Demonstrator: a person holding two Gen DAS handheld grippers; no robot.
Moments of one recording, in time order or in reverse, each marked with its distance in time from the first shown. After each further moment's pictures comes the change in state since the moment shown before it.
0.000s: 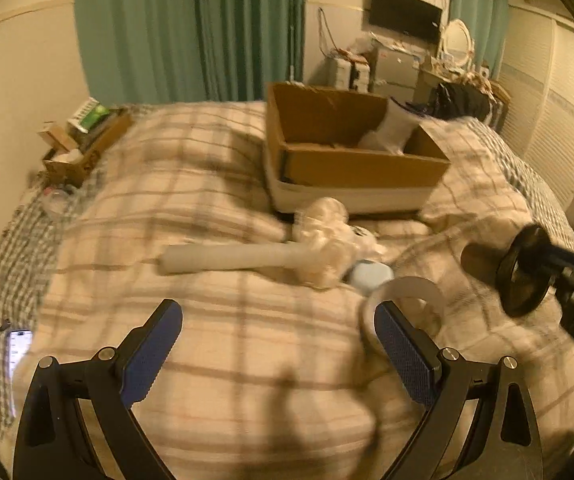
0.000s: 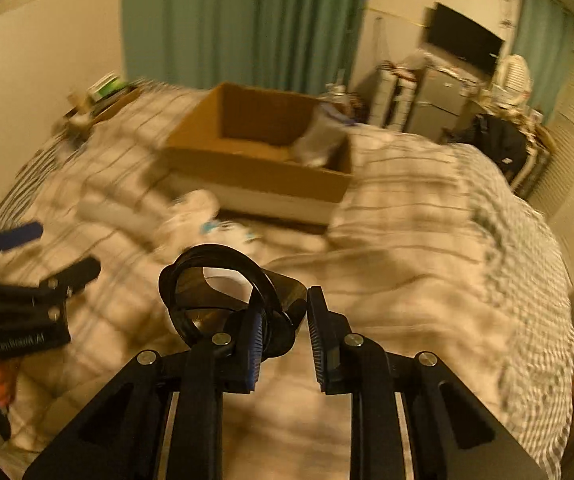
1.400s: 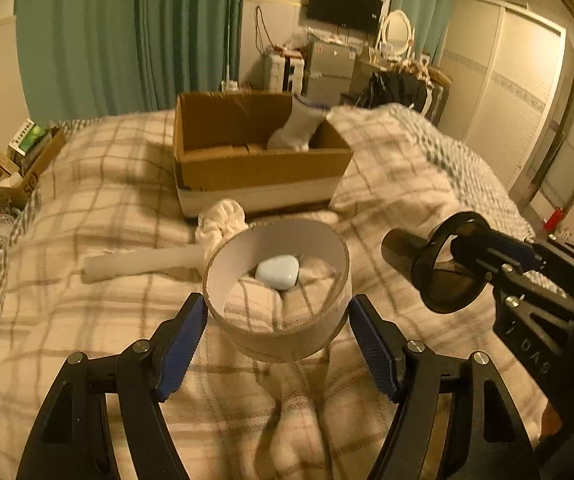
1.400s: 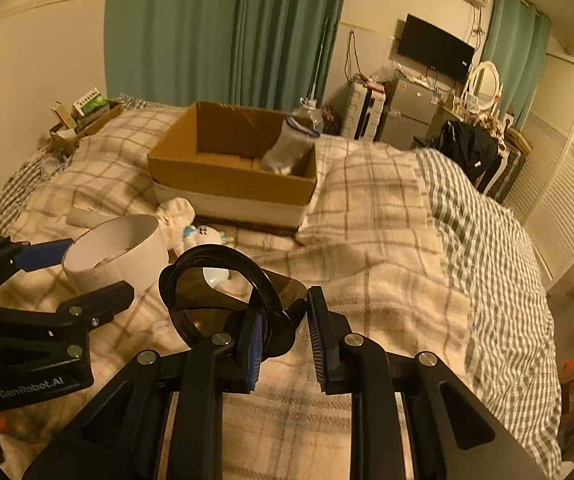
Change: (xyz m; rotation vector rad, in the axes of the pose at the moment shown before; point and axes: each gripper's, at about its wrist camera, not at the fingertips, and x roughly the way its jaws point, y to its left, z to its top) left arm -0.038 -0.040 0.003 0.094 -0.012 -0.187; right arm -0.037 0.000 -0.017 0.015 -0.071 -0.075
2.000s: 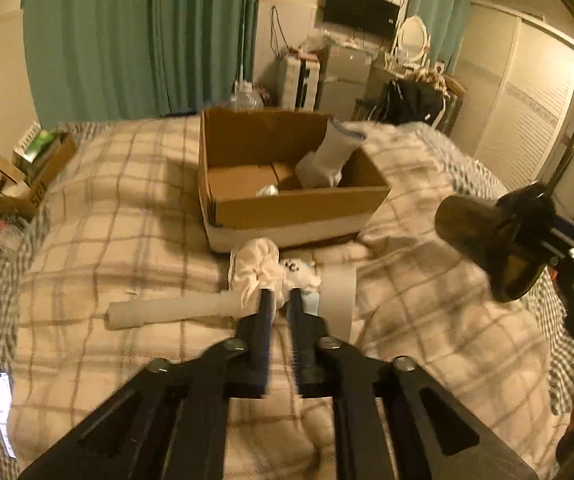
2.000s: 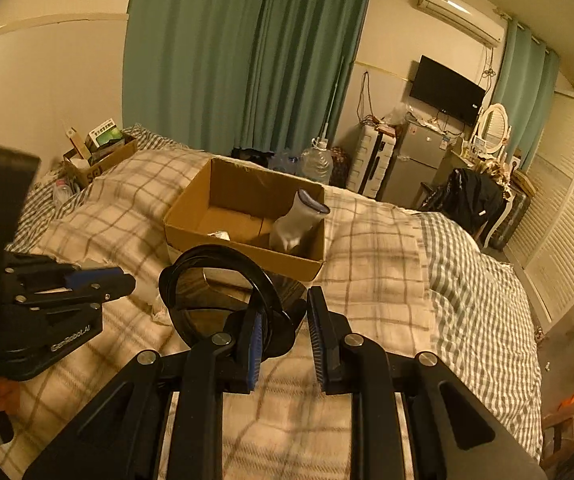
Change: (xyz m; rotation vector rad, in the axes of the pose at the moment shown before) left arm 0.031 0.032 0.040 -0.043 0.035 0.016; right arm -0.015 0.006 0.057 -0.069 -0.112 0.020
